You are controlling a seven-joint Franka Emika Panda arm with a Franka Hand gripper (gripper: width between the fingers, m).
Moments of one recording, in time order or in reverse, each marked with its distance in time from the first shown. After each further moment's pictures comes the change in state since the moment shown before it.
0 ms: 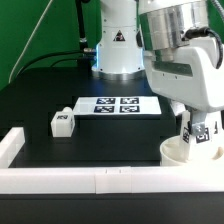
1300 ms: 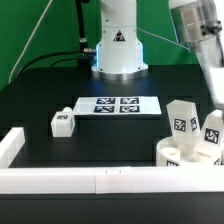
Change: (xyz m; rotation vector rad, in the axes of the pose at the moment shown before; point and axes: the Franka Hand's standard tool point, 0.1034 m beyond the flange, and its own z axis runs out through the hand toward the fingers) arm -0.047 0.007 -0.020 -0.051 -0.104 0.053
